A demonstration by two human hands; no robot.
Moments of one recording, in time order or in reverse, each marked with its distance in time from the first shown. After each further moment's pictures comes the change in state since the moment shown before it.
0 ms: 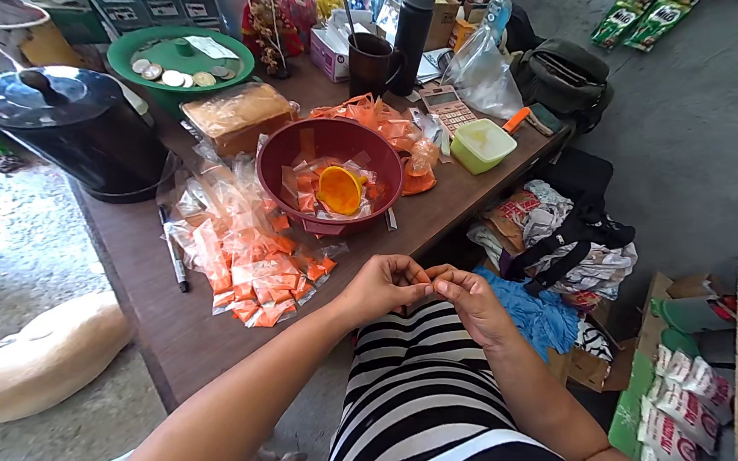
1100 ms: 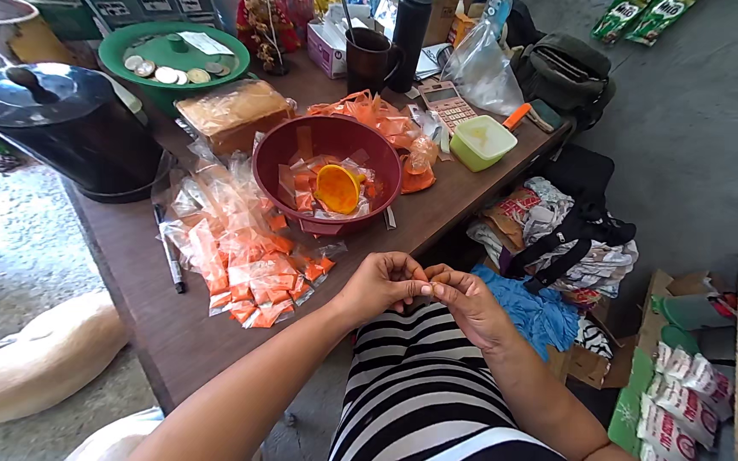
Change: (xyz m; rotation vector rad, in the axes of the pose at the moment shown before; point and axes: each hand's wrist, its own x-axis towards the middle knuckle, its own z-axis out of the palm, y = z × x) left_hand 0.000 -0.003 0.001 -0.115 0.021 0.035; right_hand -0.001 0.001 0.004 0.093 -0.055 0.001
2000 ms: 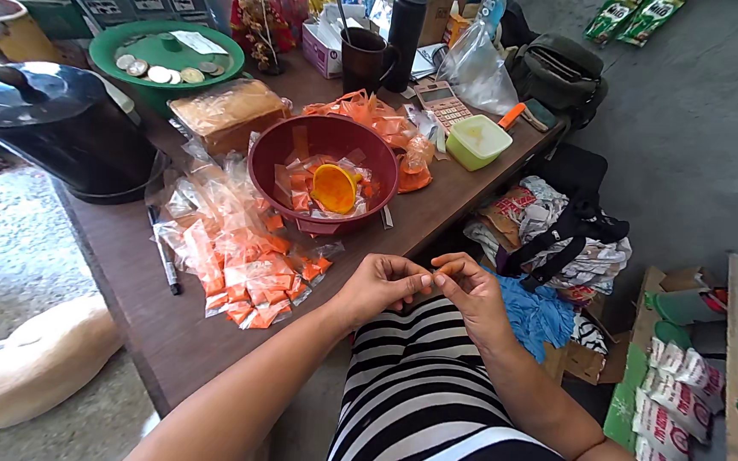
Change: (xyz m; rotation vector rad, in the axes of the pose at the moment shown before) left_hand -0.003 0.003 0.002 -0.021 -0.026 0.000; right_hand -0.002 0.002 0.005 -0.344 0.204 -0.335
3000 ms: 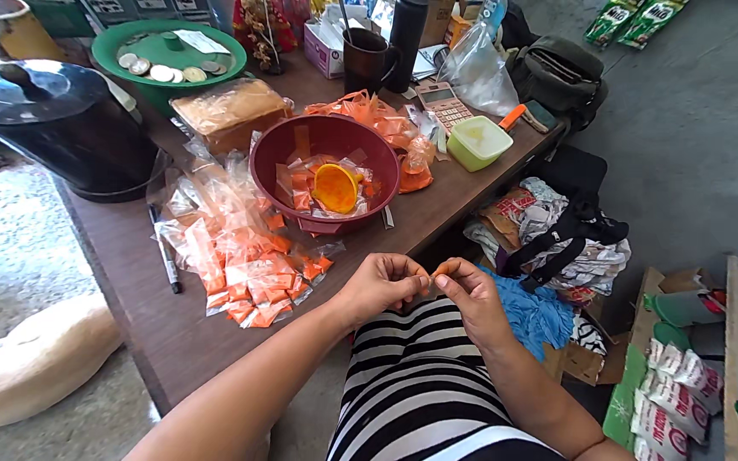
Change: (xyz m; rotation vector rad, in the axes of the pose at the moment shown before) left_hand 0.000 0.003 0.001 -0.013 0.010 -0.017; right_hand 0.000 -0.002 0.001 0.071 -0.111 -0.001
